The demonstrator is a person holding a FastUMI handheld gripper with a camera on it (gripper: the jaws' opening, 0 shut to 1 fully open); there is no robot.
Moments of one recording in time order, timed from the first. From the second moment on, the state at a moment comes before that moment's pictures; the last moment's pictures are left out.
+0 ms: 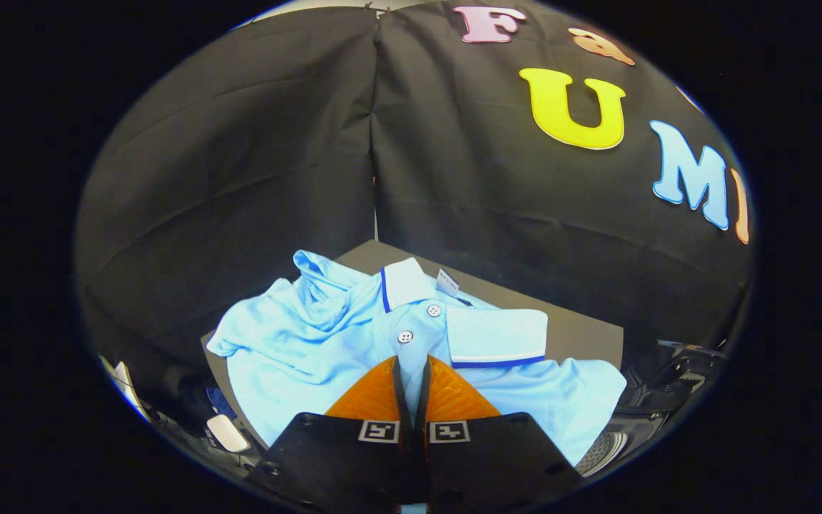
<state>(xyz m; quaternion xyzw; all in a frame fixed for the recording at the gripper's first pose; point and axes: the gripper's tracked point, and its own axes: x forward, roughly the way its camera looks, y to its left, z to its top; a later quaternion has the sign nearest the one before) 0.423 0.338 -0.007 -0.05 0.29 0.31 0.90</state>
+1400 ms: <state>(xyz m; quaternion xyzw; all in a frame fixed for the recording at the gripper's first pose) 0.421 0.166 0.084 0.00 0.19 0.27 0.94</state>
